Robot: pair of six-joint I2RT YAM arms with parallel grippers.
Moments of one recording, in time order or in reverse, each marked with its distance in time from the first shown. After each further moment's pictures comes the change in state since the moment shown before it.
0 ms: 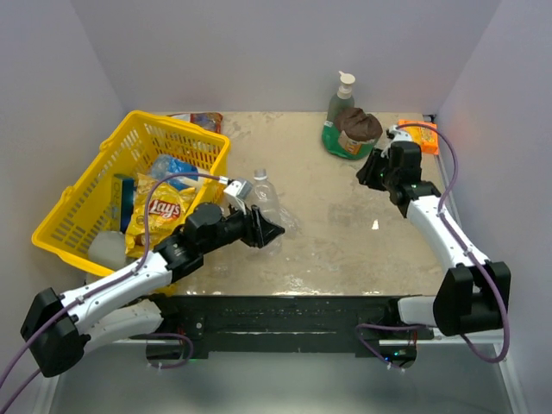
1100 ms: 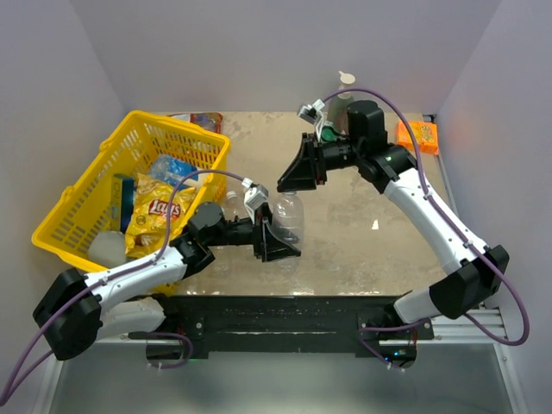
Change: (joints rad) left arm -0.003 0.145 -0.034 0.461 0.541 -0.073; right arm 0.362 0.153 0.510 -0.145 -1.059 -0.047
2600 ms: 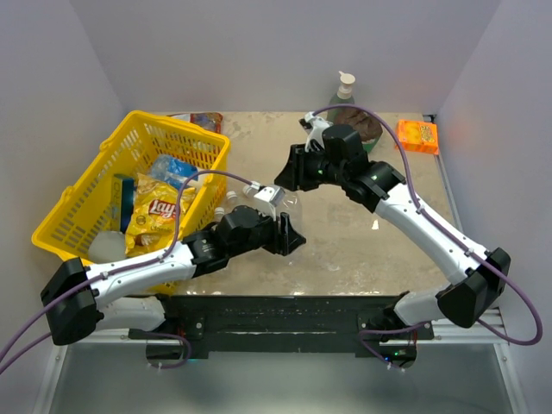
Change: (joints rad) left arm -0.198 0.068 0.185 -0.539 -0.726 0.030; right arm 0.189 -0.054 -0.097 -0.084 0.921 0.164
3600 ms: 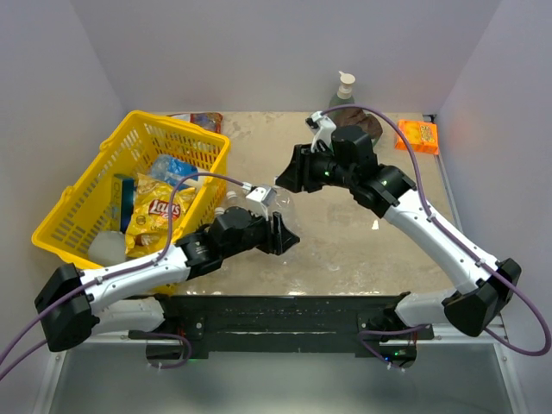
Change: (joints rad) left arm 0.037 -0.052 -0.056 0.011 0.006 -0.013; right arm -0.006 -0.064 -0.016 0.010 -0.033 0.017
